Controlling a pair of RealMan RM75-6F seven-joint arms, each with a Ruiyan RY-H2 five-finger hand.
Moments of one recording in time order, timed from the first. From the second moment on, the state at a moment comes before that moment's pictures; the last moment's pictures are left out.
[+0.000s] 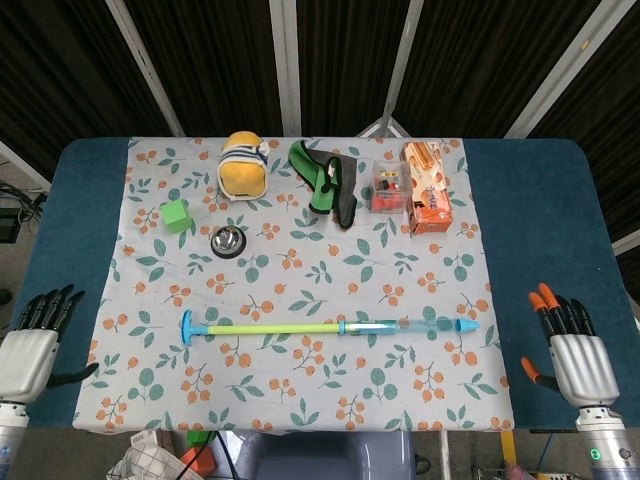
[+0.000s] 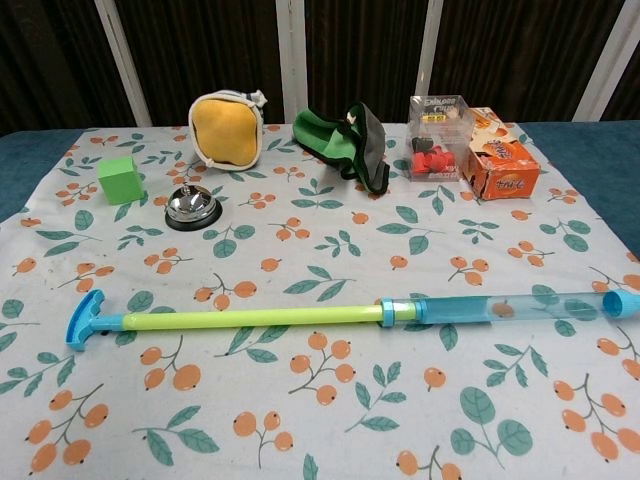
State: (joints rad) left arm -0.14 -1.12 0.05 -1.76 1.45 1.46 0.20; right arm 0.12 -1.12 -0.01 -1.68 -1.47 1.45 -0.15
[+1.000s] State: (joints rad) left arm -0.18 -1.19 -0.01 -1.79 1.38 1.40 0.31; right arm 0.36 -1.40 0.10 -1.58 -1.21 1.11 -0.48
